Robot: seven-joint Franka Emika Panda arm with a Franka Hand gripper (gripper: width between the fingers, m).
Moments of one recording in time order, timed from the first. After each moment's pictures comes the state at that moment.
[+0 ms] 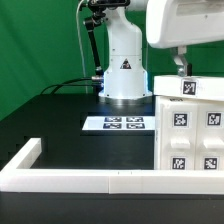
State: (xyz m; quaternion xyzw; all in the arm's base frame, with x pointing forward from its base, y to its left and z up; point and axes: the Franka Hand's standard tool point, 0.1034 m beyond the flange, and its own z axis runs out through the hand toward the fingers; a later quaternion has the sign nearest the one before) arm 0.612 0.100 0.177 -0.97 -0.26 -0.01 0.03
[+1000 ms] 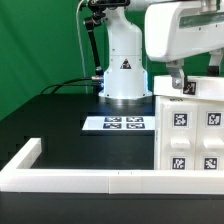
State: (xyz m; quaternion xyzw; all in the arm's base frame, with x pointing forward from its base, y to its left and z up) arm 0.608 0.083 0.158 -0.93 -0.37 -0.01 0.03
